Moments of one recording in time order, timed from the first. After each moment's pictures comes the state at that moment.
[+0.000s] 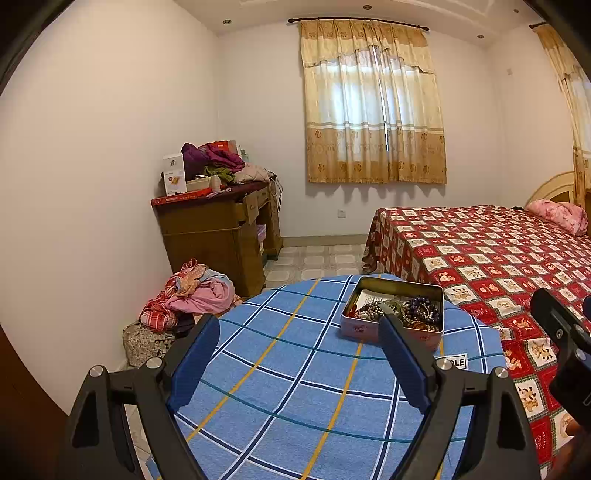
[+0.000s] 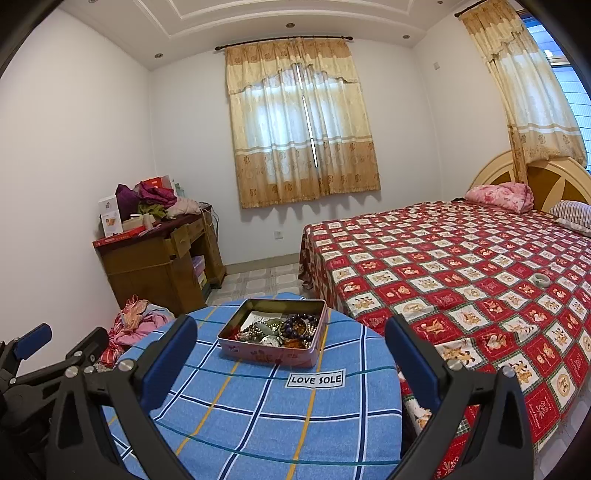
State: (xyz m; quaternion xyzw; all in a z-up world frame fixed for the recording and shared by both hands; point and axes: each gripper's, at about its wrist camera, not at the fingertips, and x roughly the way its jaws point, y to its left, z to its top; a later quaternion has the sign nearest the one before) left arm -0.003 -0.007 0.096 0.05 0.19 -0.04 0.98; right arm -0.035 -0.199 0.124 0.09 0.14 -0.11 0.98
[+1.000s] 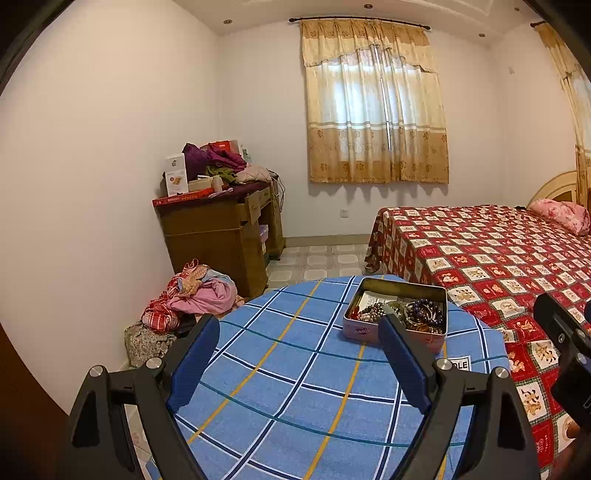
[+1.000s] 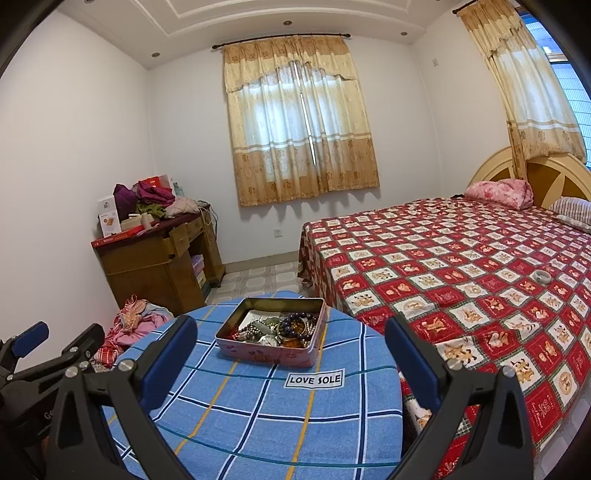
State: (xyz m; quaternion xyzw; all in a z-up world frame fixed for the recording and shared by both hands) left arm 0.004 -0.005 0.096 0.05 0.19 -0.04 0.98; right arm -0.032 -0.202 0.118 0.09 0.14 -0.11 0.98
